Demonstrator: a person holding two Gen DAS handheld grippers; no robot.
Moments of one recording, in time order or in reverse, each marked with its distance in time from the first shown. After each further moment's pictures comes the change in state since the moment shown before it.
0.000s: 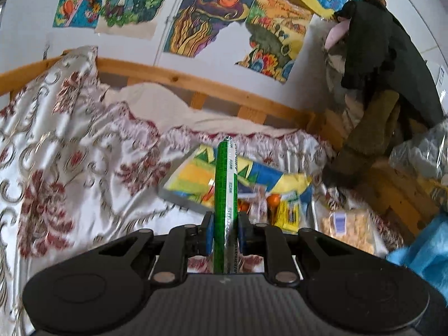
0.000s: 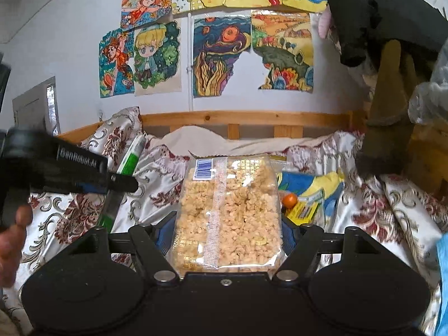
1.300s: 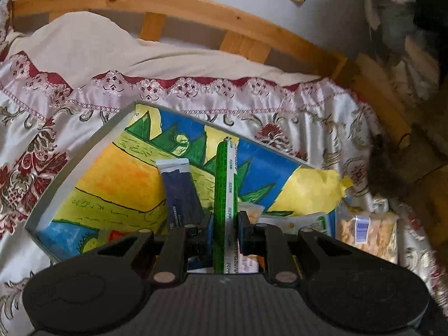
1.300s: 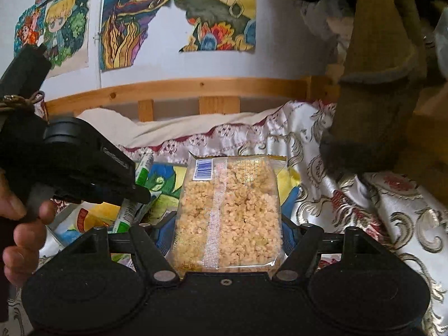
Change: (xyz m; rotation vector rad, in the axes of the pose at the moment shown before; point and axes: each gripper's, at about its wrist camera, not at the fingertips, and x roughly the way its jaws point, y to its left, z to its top) left arm 0.312 -0.056 0.046 -0.013 0.300 -0.002; right arm 0.230 -0.138 0.007 0.043 0.122 -0.193
